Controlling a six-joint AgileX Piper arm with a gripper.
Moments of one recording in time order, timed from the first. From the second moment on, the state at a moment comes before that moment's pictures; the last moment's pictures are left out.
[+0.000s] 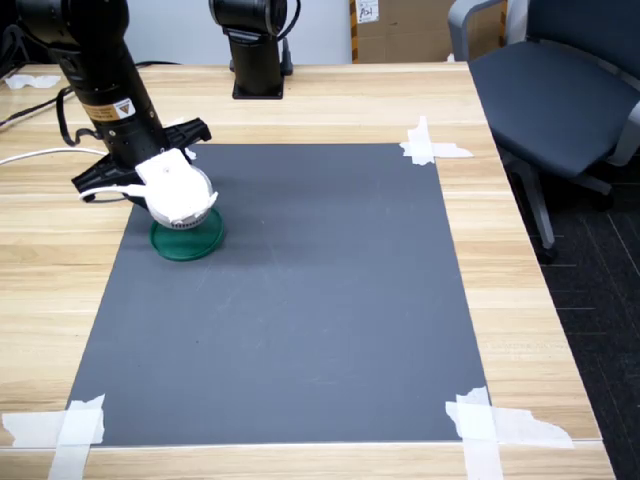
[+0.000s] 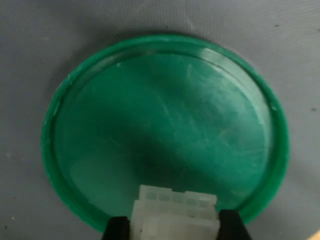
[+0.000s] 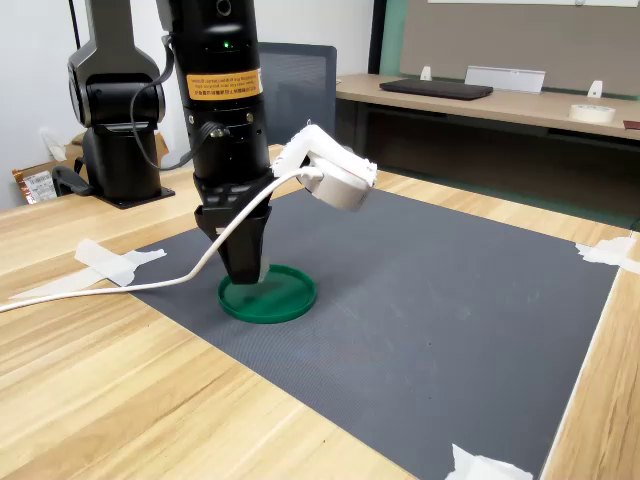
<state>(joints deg) -16.4 97.9 -60.3 4.9 50.7 -59.4</state>
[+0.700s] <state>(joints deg) -16.4 97.5 -60.3 6.6 49.8 -60.7</state>
